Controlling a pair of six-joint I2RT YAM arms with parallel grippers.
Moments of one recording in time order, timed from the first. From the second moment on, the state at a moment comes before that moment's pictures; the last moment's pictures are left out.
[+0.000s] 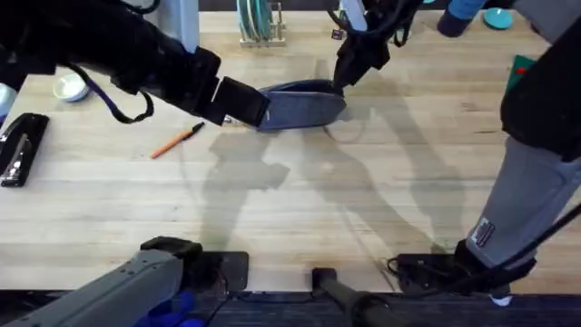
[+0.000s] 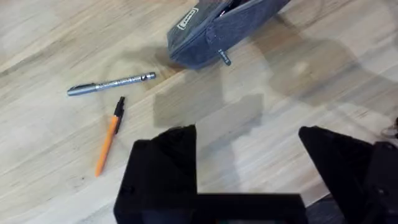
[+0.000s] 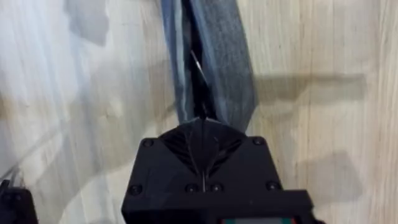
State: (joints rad) left arm -0.16 1.20 1.34 -1.30 0.26 0.26; right arm 0.30 2.15 2.01 -1.40 -0.47 -1.11
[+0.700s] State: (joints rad) left arm -0.16 1.20 1.34 -1.29 0.26 0.26; right arm 0.31 2.24 2.01 -1.36 -0.58 -1.11
